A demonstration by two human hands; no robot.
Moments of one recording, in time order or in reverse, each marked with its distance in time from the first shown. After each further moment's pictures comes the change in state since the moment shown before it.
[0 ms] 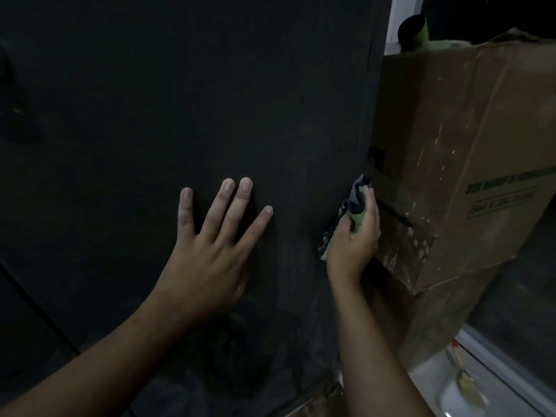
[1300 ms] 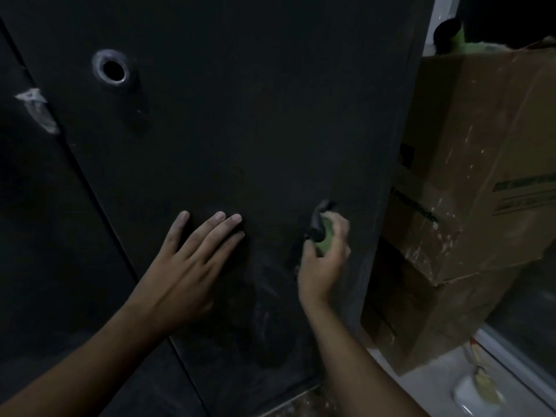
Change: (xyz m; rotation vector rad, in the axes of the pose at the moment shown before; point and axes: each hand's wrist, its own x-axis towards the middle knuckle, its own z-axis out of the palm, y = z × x) left_hand -0.092 -0.056 -0.022 -0.025 -0.183 0.092; right_hand -0.108 -0.054 0.013 0.128 -0.146 -0.013
